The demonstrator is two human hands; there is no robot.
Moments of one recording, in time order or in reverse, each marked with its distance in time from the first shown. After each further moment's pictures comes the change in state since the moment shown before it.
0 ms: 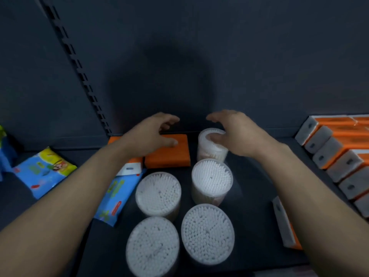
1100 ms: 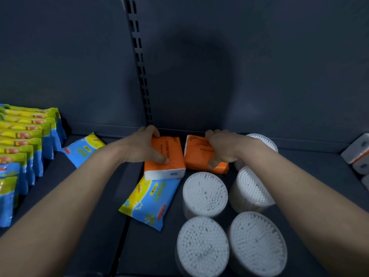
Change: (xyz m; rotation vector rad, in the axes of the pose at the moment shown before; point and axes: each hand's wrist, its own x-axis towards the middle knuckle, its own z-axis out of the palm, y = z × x) left_hand -0.063 -0.073 -0.058 0.192 -0.130 -0.506; right_hand 0.069 -0.073 0.067 -0.335 -0.545 -0.035
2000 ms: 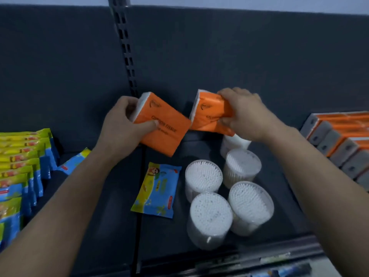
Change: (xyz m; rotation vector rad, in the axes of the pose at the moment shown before) left_hand -0.075 0.021 -0.032 -0.579 0.574 0.390; right_hand -0.112 -0.006 -0.039 0.154 0.766 0.116
